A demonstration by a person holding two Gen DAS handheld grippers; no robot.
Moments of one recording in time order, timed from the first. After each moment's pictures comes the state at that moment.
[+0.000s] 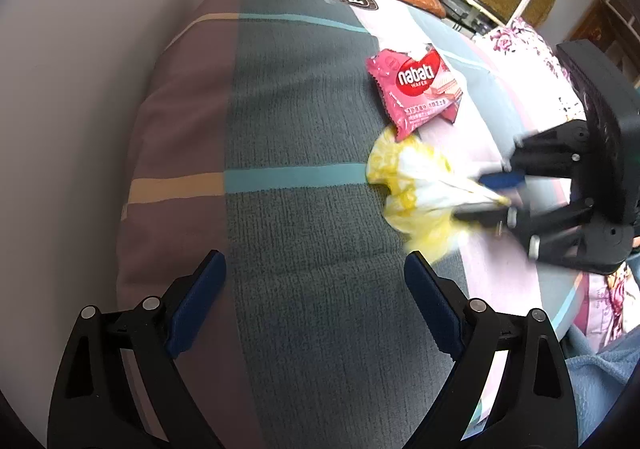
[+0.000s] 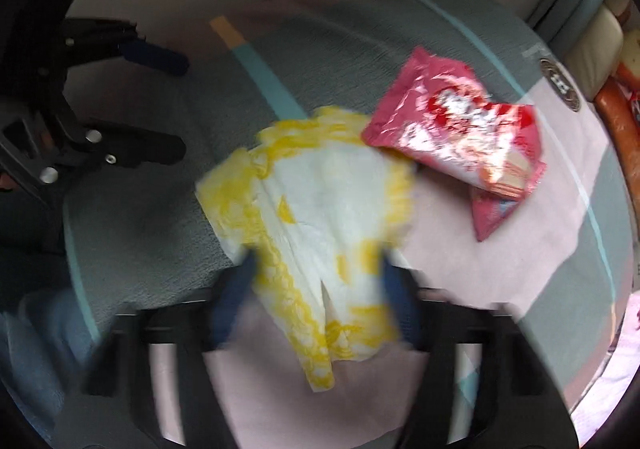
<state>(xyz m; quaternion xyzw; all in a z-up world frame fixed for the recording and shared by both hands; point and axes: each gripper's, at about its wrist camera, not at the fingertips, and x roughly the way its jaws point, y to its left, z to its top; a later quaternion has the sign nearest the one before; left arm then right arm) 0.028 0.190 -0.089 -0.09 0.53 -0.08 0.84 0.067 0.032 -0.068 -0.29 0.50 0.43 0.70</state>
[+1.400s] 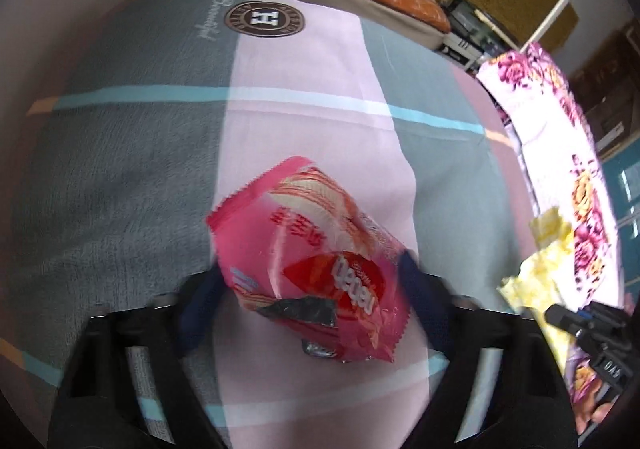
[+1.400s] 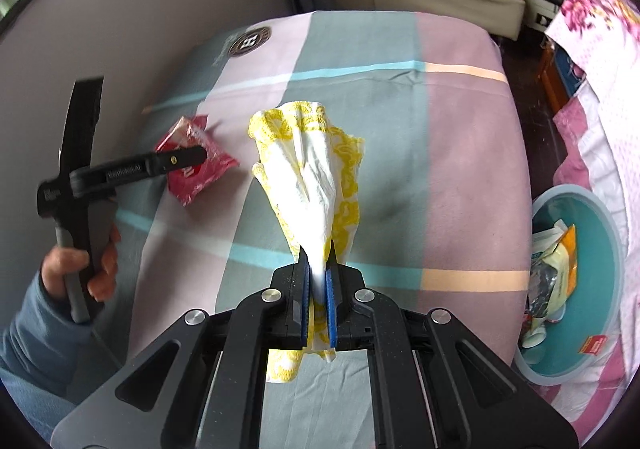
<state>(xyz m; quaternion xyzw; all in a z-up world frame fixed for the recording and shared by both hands) 0.195 0.043 -0.089 -0.12 0.54 -0.06 0.83 0.130 -0.239 -0.028 0.06 0.53 0.23 0.82</state>
